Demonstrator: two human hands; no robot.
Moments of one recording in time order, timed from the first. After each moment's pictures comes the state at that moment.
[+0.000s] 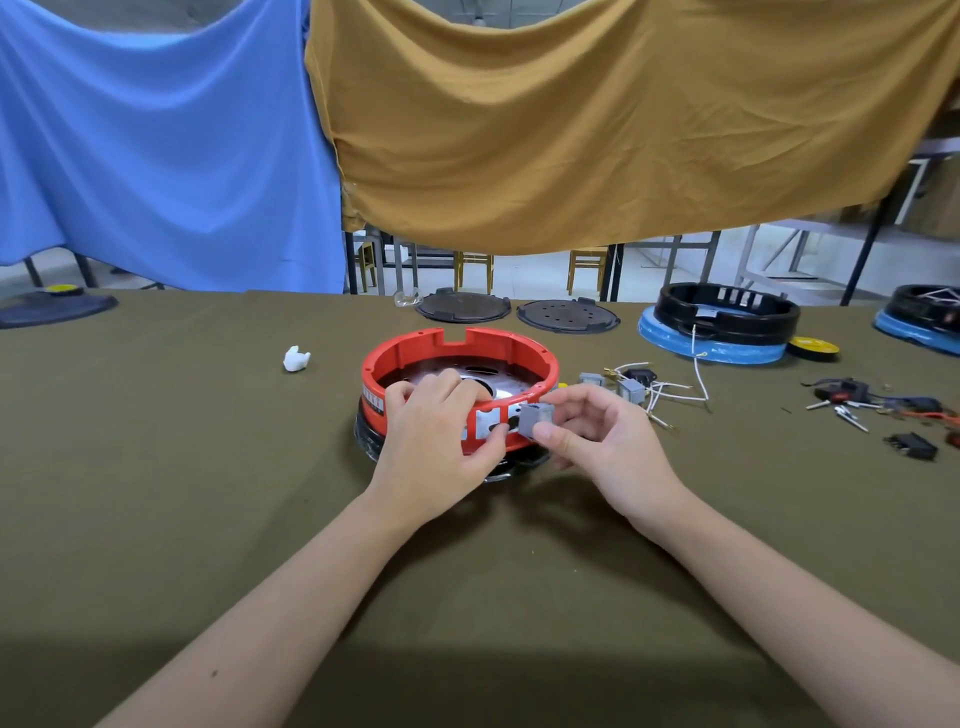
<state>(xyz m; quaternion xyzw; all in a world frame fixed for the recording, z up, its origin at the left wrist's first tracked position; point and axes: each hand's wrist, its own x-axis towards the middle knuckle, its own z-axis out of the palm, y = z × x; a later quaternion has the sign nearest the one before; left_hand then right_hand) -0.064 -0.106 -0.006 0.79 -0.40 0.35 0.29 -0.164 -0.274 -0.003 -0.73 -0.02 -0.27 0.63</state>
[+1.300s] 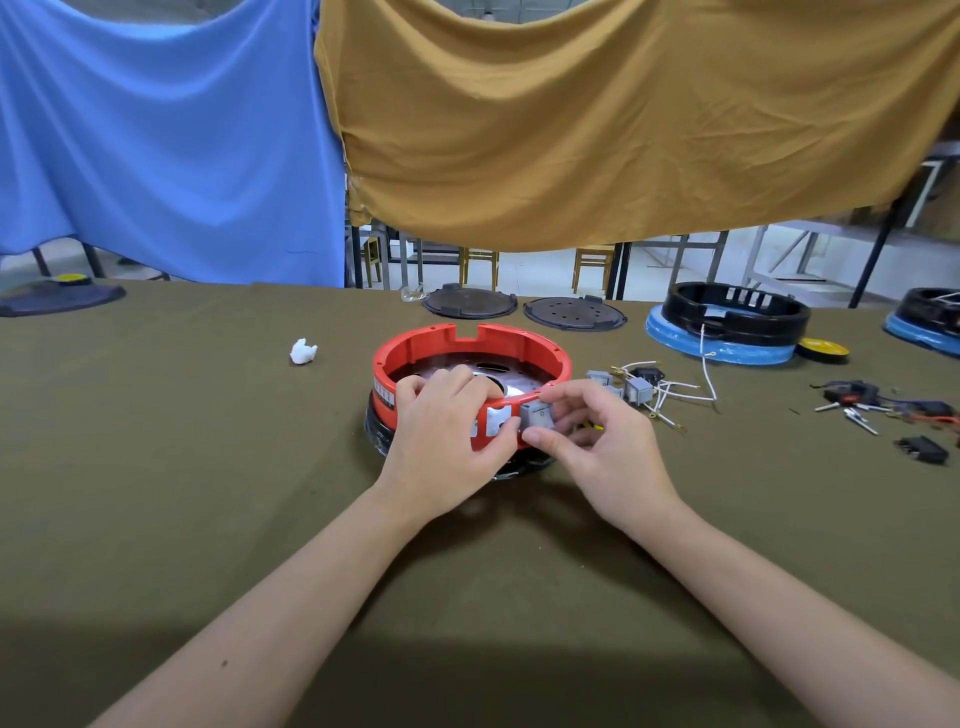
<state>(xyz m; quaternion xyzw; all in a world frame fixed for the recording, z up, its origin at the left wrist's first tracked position) -0.073 -0.104 -0.001 0.79 -0.41 0.33 0.30 -0.166 -0.259 -0.004 -0.81 -0.01 -0.37 0.46</state>
